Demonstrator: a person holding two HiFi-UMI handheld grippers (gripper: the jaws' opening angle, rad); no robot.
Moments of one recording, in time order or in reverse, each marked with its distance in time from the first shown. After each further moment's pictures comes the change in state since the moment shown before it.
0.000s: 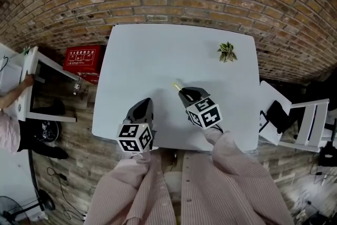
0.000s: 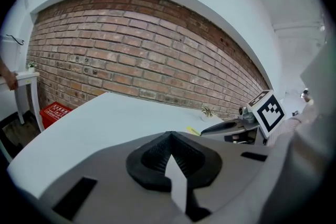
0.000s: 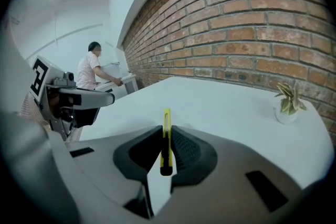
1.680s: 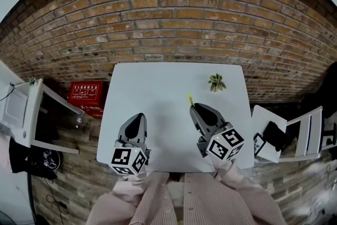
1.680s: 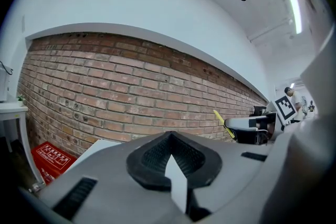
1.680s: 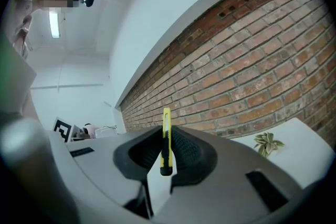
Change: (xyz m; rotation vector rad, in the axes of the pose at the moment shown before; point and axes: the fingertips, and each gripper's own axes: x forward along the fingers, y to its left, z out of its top) left arm -0.045 -0.030 0.124 0.158 -0.330 -0.059; right arm -0.153 -0.004 0.129 0.172 -0.666 -0.038
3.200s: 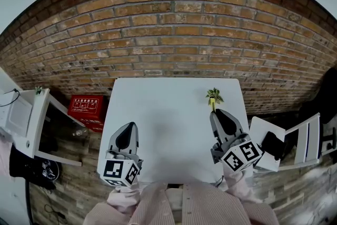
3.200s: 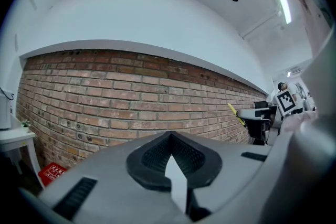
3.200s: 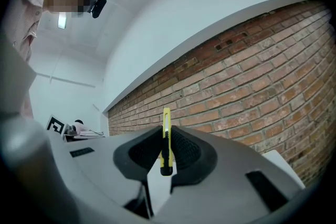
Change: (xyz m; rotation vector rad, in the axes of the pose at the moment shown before) left arm -0.012 0.008 0.052 0.112 -0.056 0.013; right arm -0.045 -0.027 0.076 -0.119 -0.163 -0.134
